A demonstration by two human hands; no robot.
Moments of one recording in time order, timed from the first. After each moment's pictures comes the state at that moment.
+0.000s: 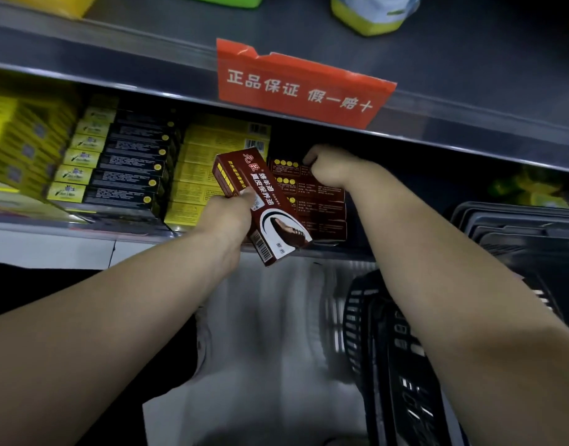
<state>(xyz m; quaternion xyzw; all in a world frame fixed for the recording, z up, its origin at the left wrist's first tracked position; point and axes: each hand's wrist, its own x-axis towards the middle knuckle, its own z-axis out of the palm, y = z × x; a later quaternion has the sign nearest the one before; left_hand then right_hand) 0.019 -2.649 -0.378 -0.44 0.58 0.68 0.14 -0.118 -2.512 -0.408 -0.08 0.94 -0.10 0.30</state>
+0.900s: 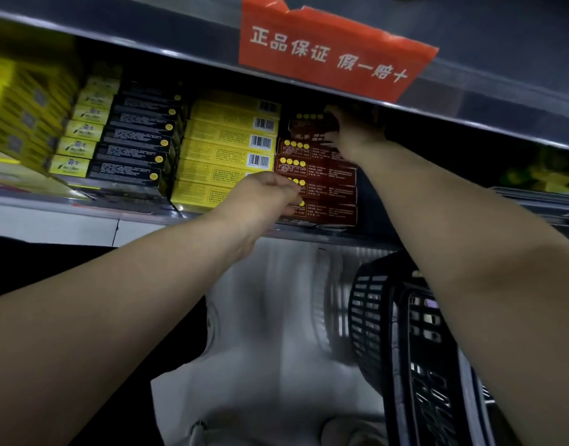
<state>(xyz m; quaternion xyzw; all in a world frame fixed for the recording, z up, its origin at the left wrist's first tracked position) 0.028 -2.644 -0.366 -0.26 0.66 0.67 0.23 -0.138 -2.499 -0.424 -0.07 0.97 -0.15 0.15</state>
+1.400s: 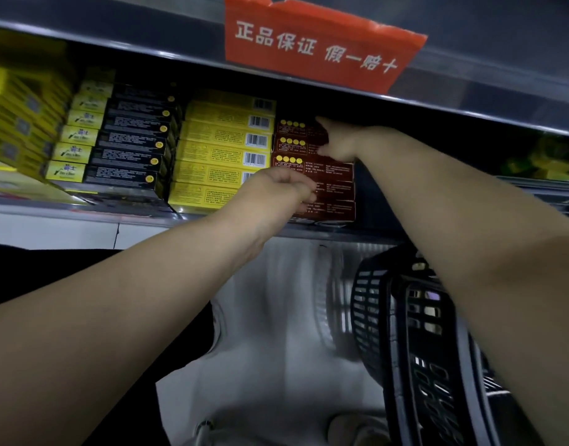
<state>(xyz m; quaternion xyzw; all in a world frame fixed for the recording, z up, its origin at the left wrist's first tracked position) 0.029 -2.632 -0.352 -0.23 0.67 0.67 0.22 -0.141 -2.503 -0.426 -0.11 0.94 -0.05 0.32</state>
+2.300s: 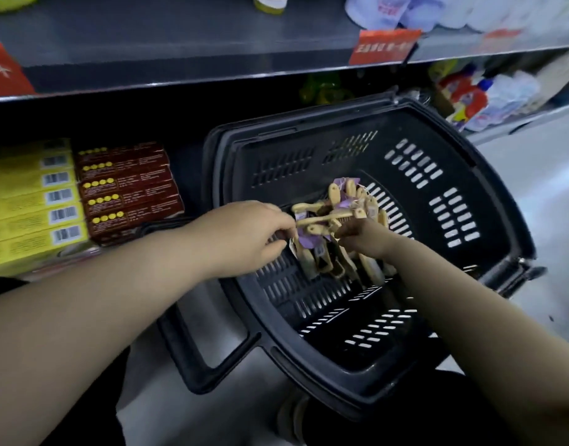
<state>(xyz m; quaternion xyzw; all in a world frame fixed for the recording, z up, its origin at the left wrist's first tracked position) 0.090 -2.449 -0.294 0.43 0.86 0.18 0.22 0.129 -2.183 -0.381 0.21 0.91 -0.24 0.28</state>
